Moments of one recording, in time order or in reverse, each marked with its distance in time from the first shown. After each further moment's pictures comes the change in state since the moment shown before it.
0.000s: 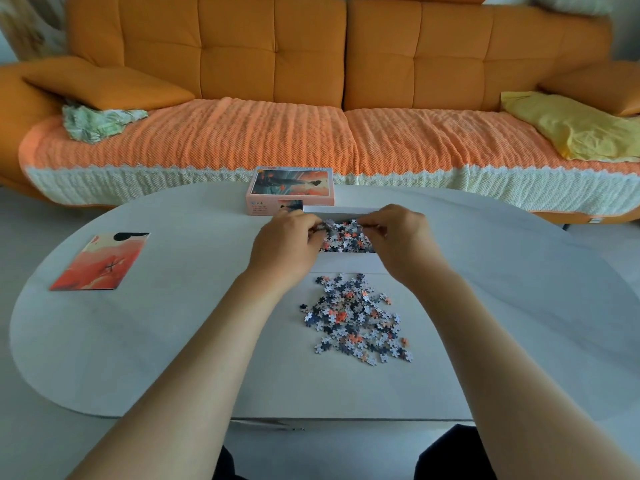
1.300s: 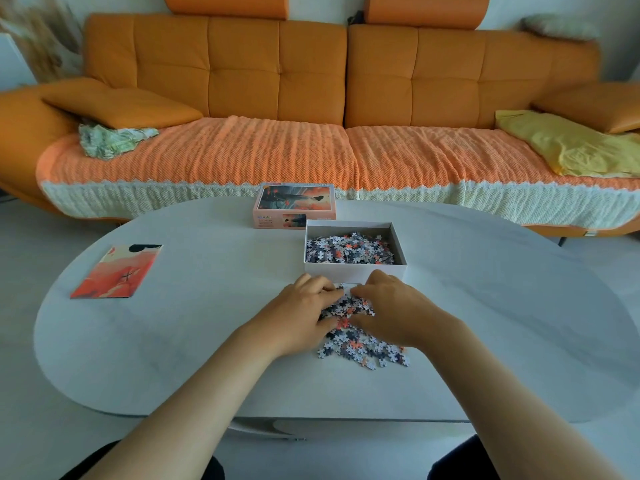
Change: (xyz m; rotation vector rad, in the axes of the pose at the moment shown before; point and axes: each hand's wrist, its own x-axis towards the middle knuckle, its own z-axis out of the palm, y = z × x) left_hand -0.063 0.000 0.012 0.028 -0.473 0.212; right_hand -0.057 -0.010 0.003 -0.301 -0.587 -0.006
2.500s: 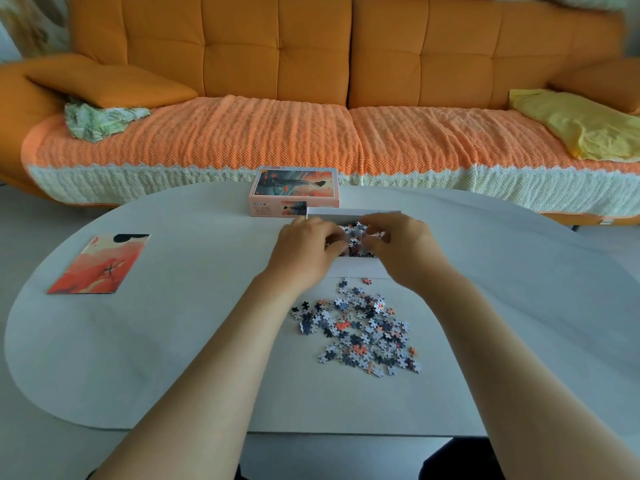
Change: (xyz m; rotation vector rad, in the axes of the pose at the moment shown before) left_hand 0.069 -0.014 -0.025 -0.113 0.326 -0.201; right_hand 0.058 0.019 -0.024 0.413 0.452 0.066
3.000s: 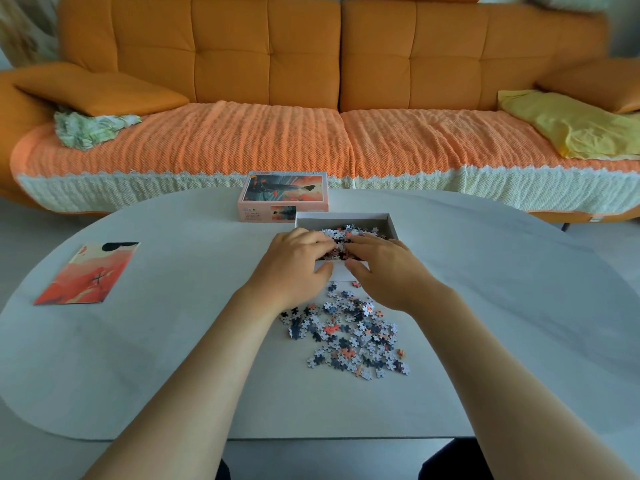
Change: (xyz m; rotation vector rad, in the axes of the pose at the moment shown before) left_hand -0.010 -0.008 0.005 0.142 -0.102 0.175; right_hand -0.013 0.019 0.011 -0.342 -0.233 -0.161
